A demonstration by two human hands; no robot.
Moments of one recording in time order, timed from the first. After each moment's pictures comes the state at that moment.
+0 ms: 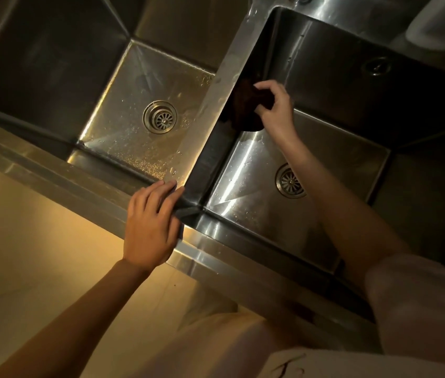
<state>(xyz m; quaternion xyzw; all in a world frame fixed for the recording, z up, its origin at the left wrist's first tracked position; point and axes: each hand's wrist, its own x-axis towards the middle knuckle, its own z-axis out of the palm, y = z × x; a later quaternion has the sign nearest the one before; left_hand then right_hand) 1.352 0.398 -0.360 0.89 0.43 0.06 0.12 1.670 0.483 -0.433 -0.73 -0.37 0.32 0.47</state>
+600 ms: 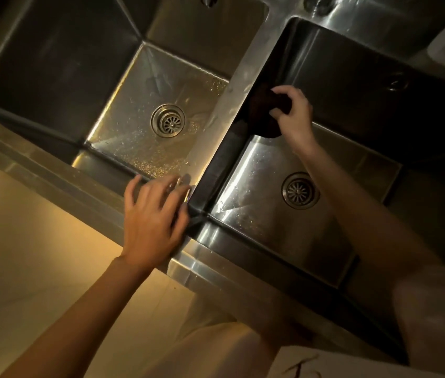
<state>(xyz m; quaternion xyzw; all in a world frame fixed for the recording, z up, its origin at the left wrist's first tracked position) 1.372 0.422 -0.337 0.90 0.42 0.10 0.05 1.689 0.493 -0.437 -0.74 -0.38 0.33 0.45</state>
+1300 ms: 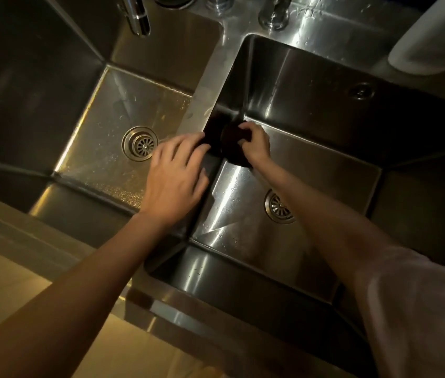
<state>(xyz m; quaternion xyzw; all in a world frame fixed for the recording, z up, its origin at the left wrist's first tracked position) 1.490 0.503 -0.364 0.94 0.34 0.06 0.05 1.690 0.511 -0.513 -0.81 -0.31 0.35 0.35</state>
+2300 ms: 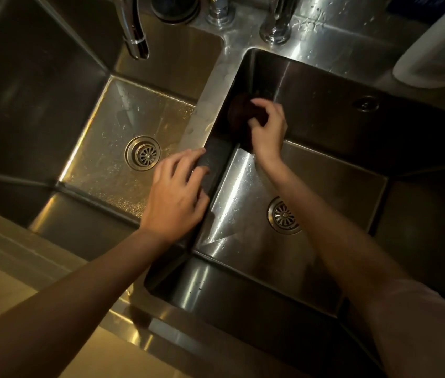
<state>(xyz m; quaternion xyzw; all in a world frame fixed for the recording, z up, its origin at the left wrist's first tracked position) 1.489 0.506 -0.368 0.94 0.33 0.06 0.10 1.702 0.530 -0.456 -0.77 -0.25 0.24 0.54</state>
